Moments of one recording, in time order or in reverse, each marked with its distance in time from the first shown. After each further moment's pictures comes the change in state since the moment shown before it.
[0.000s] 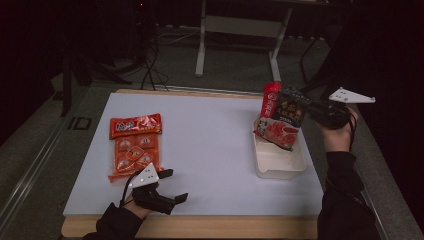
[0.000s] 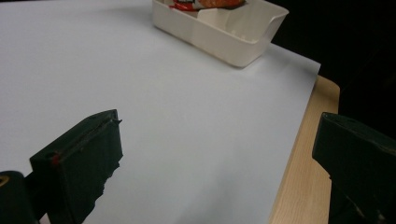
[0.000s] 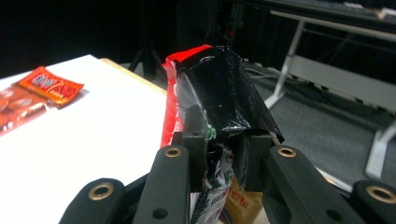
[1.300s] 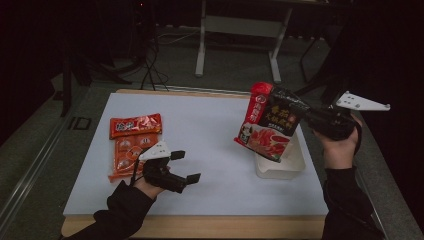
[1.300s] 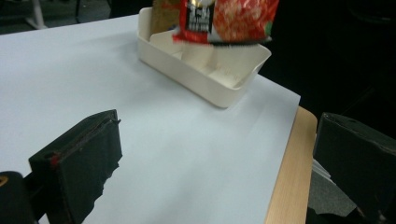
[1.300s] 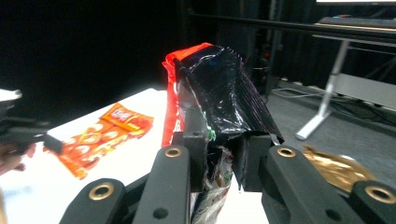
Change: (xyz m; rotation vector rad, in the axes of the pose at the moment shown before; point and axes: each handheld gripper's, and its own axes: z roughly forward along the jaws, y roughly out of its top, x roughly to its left) left arm -0.002 0.068 0.007 0.014 -0.053 -0.039; right arm 0.066 0.039 -0.043 -0.088 0.120 0.091
